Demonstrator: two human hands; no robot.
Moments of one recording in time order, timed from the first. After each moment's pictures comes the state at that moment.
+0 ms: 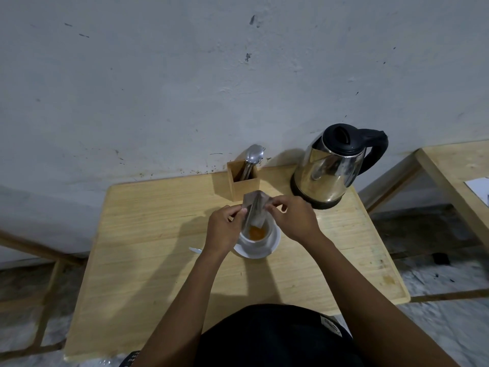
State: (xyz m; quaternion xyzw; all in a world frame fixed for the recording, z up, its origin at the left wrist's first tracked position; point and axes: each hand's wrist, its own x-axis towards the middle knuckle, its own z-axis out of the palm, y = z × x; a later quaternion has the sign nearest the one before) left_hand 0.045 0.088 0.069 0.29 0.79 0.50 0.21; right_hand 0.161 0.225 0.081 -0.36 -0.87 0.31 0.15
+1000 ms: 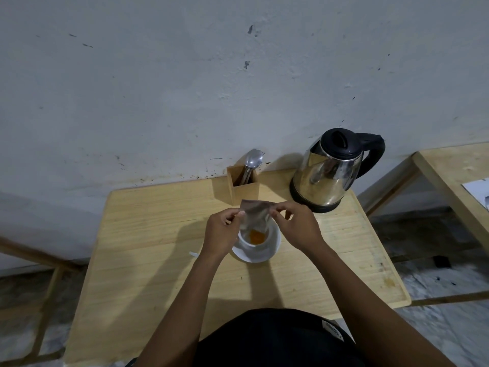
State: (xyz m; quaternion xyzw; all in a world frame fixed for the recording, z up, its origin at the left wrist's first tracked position) left_hand 0.043 0.084 0.081 0.26 0.80 0.50 0.23; right_hand 0.174 0.218 0.077 -0.36 -0.83 0.38 0.18
